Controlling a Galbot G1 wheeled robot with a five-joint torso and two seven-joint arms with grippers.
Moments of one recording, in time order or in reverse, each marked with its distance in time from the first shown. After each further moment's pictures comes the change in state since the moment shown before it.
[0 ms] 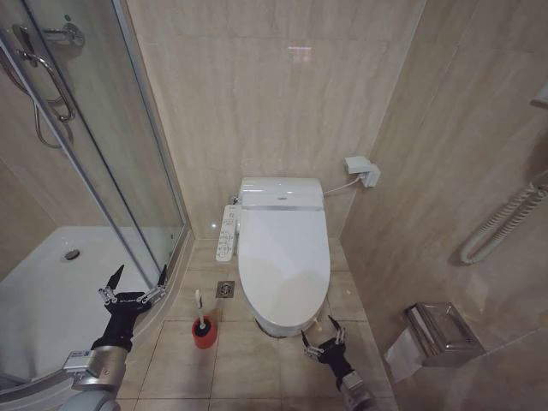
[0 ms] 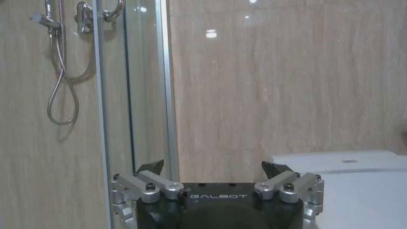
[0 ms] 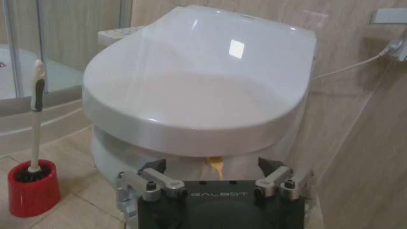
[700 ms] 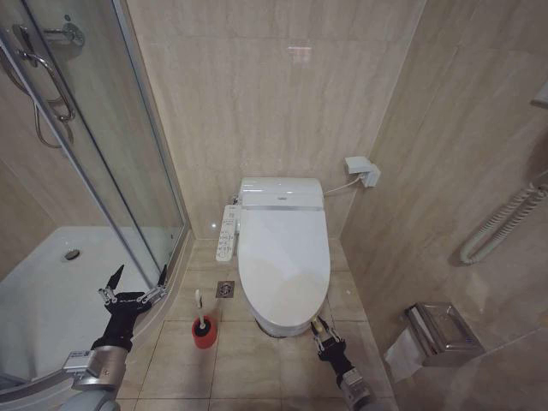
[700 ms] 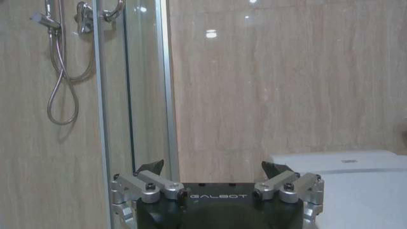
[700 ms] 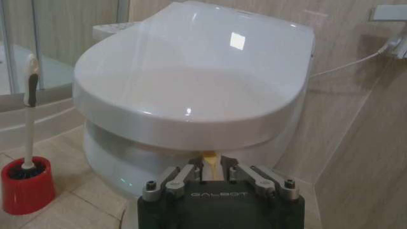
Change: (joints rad) left arm 0.000 0.000 0.000 0.000 0.000 0.000 0.000; right arm 0.023 -0.011 0.004 -0.035 0.009 0.014 0.000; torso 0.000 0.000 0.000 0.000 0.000
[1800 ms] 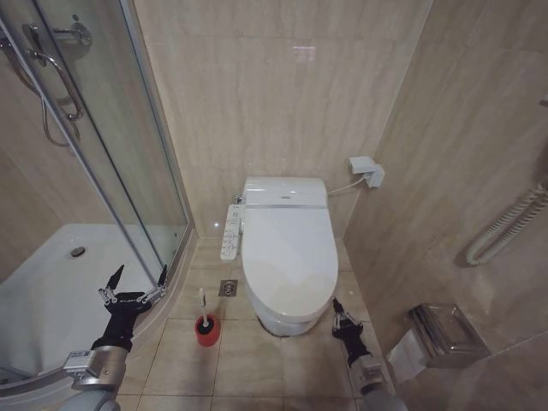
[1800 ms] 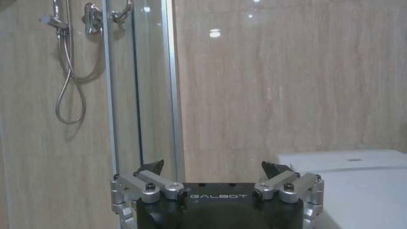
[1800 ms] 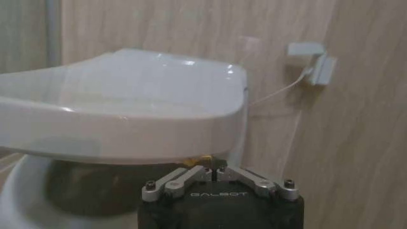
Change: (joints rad) left arm 0.000 0.000 0.000 0.000 0.000 0.000 0.000; right arm -0.003 0.037 0.081 0.146 0.127 -0.002 0.128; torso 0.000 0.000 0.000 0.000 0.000
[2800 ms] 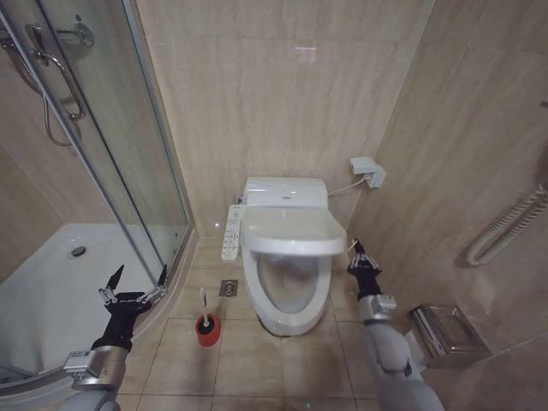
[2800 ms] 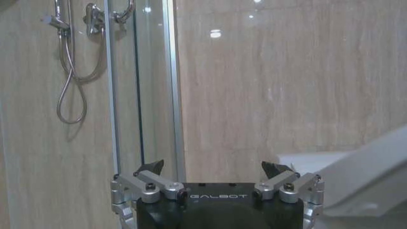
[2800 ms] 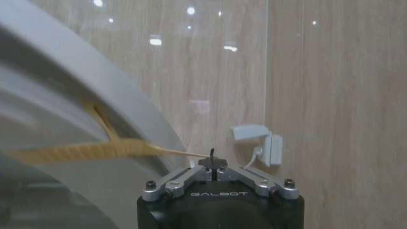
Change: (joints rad) left arm 0.000 0.000 0.000 0.000 0.000 0.000 0.000; right arm 0.263 -0.020 0.042 0.070 0.160 -0.096 0.092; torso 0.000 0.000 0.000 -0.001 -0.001
